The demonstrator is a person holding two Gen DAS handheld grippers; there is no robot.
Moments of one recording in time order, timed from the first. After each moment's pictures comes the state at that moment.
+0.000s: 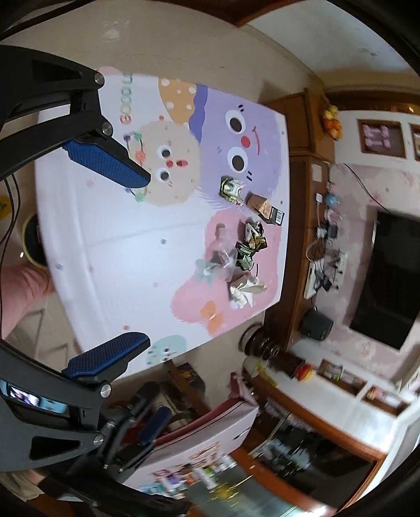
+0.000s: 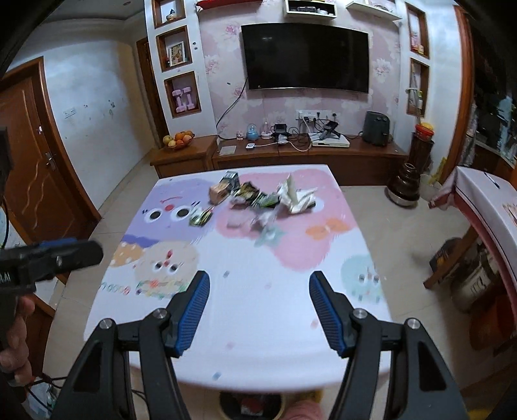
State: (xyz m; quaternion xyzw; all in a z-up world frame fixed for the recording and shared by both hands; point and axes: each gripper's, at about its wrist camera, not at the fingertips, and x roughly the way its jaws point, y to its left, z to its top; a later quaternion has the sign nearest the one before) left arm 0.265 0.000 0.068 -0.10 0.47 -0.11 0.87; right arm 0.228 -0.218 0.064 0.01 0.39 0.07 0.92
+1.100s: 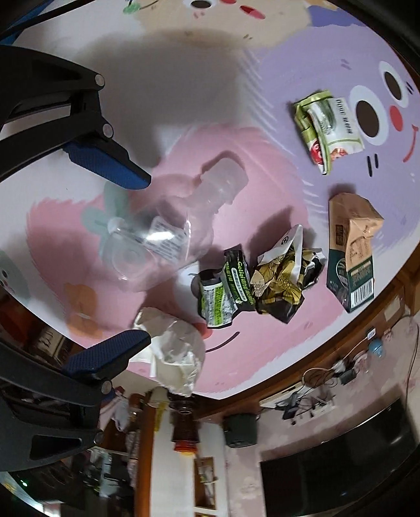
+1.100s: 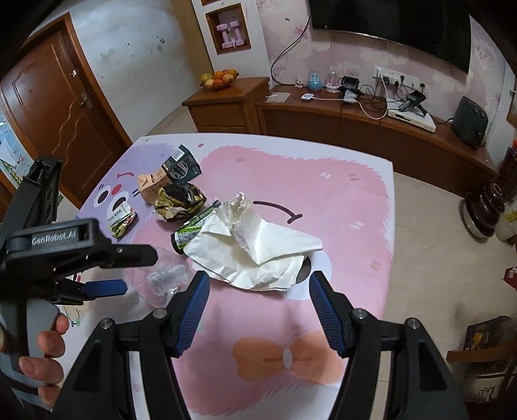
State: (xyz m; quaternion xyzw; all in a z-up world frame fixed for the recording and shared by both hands) left arm 0.538 -0.079 -0.158 -0.44 0.55 0.11 0.70; right arm 0.562 -0.303 -0.074 -0.05 0.49 0.25 0.83
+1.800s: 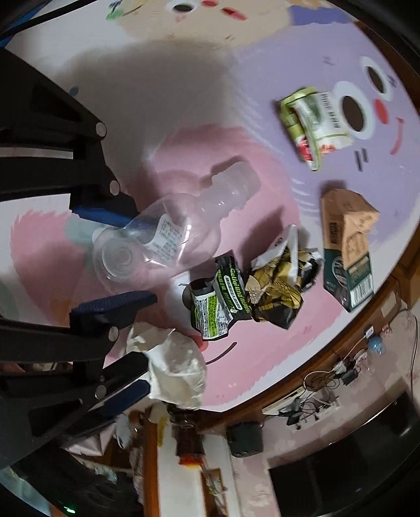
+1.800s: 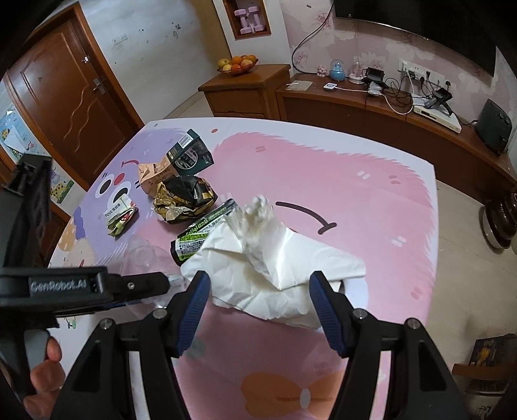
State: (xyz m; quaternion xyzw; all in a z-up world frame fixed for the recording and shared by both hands) left arm 0.555 -0.088 -0.169 -0.38 0.55 0.12 0.73; right arm 0.591 -0.271 -0.102 -0.06 0.51 0.29 0.81
